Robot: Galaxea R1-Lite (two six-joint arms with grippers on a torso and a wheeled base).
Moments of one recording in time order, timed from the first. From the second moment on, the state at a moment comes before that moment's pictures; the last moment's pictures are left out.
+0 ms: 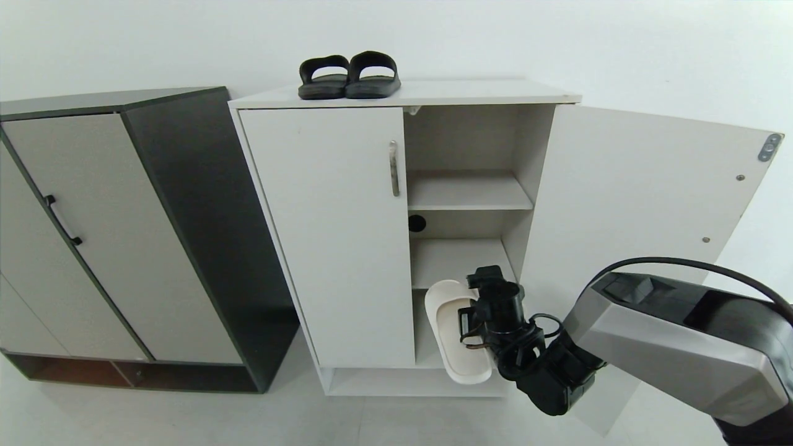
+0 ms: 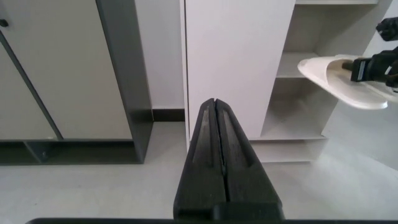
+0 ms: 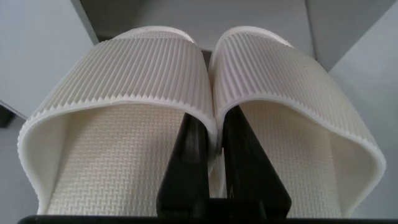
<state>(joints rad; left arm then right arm) 0.00 0.00 0.00 0.00 0.01 -0.01 0.64 2.43 -1.12 -1.02 -0.50 0.13</state>
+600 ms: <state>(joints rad) 0.00 0.00 0.00 0.00 0.01 0.00 0.68 2.42 -1.12 -1.25 -0.66 0.02</state>
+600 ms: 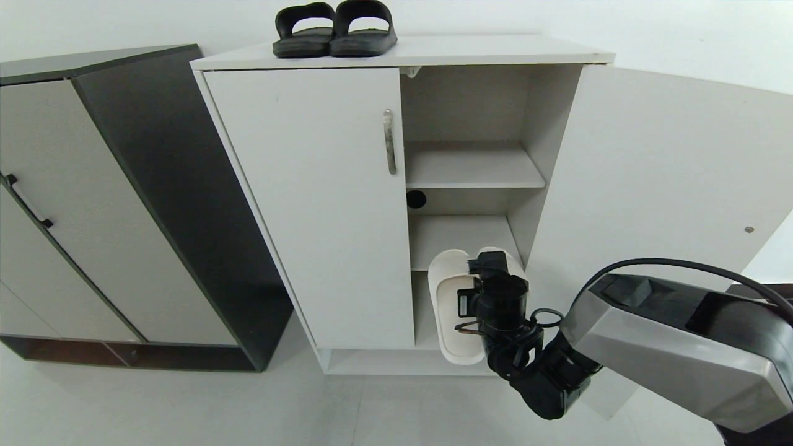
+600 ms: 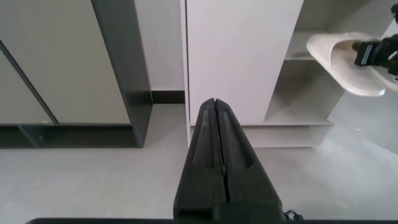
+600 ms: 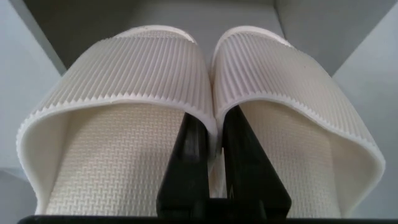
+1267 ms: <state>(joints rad) 0.00 0.00 0.00 0.00 0.01 -0.01 0.68 2.44 -1.09 -1.28 -0.66 0.03</state>
